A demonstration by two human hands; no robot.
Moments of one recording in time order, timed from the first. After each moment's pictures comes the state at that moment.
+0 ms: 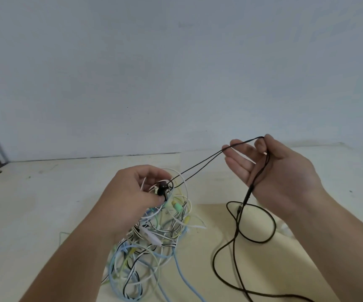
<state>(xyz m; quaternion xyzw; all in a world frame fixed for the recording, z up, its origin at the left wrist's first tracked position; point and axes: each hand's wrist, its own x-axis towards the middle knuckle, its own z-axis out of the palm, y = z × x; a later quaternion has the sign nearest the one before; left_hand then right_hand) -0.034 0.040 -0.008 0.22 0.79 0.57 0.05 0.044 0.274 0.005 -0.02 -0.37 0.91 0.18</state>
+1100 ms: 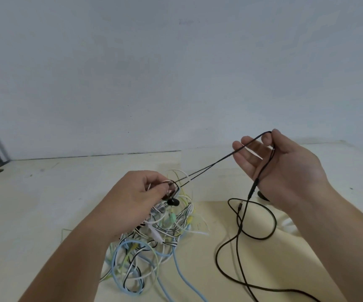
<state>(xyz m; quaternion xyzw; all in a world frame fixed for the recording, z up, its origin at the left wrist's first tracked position) -0.035 0.039 -0.012 0.24 0.87 0.43 0.03 0.045 0.281 0.006 -0.06 -0.37 0.90 0.22</state>
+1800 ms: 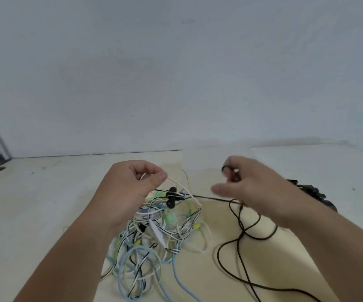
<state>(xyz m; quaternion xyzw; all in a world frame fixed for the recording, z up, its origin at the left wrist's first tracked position) -0.039 0.039 -0.010 0.18 0.76 0.62 0.02 0.047 0.259 -0.008 -0.05 -0.86 0.49 0.12</state>
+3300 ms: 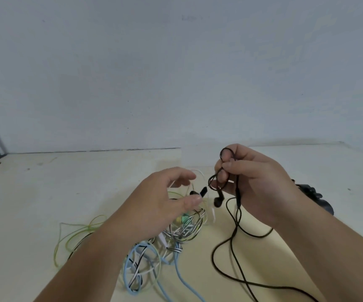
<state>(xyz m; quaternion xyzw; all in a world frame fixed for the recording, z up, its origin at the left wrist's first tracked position) -0.019 0.059 -0.020 0.33 0.85 0.40 0.05 0.040 0.255 -0.014 0.04 -0.57 0.81 0.12</state>
